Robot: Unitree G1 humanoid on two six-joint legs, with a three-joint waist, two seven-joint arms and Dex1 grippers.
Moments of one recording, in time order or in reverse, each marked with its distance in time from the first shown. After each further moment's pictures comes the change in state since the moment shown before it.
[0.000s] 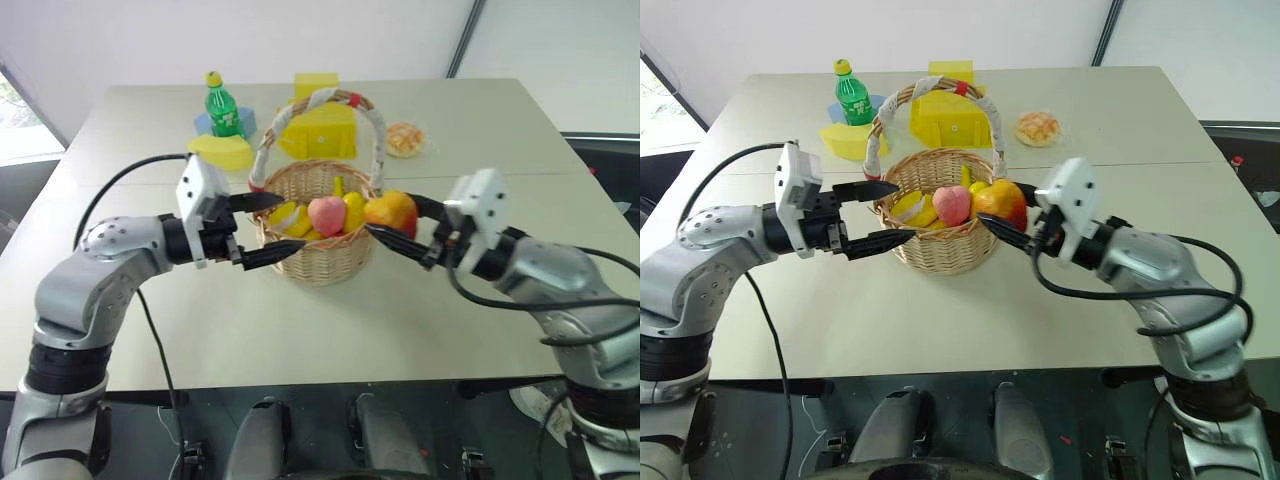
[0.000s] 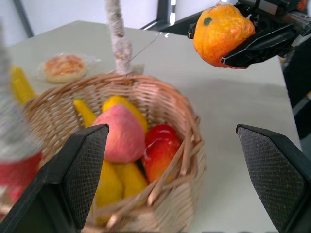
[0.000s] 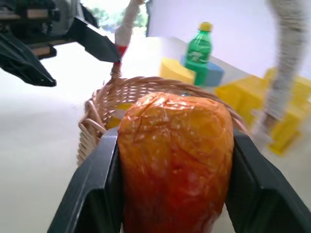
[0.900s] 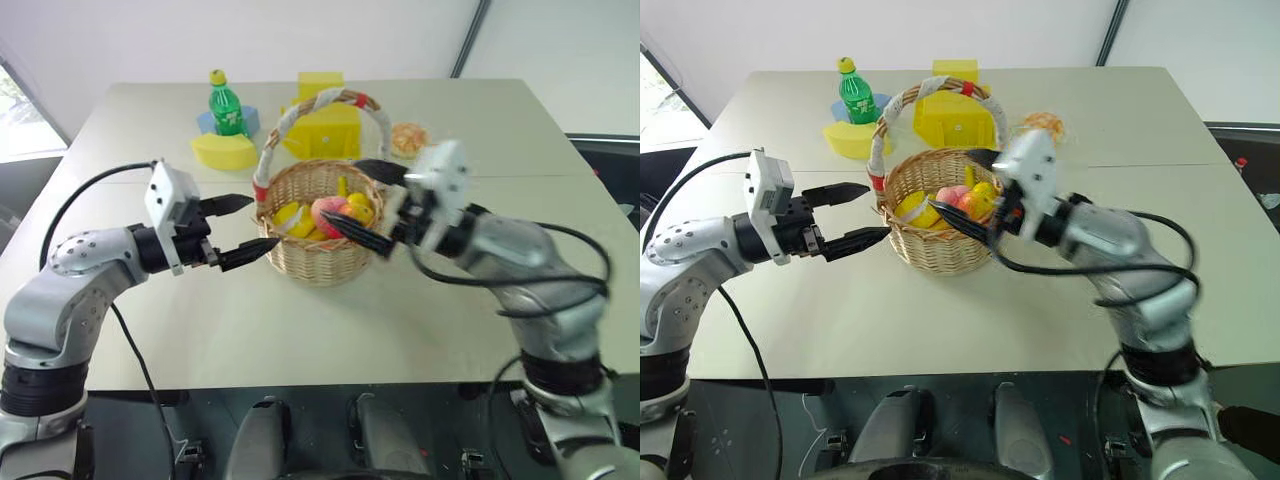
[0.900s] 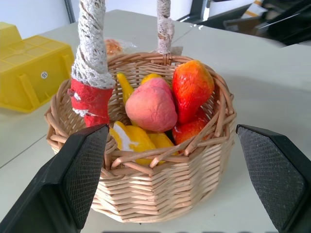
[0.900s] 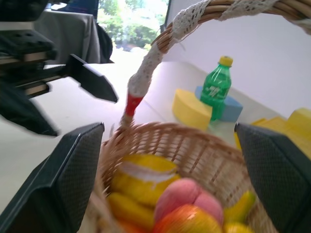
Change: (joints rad) left arm 0.093 0.034 0.084 -0.025 -0.035 0.001 0.034; right arm -0.042 0.099 -0.076 -0.034 0.032 0.064 0.038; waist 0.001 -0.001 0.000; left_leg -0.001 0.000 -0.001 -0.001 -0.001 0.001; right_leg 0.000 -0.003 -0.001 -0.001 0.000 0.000
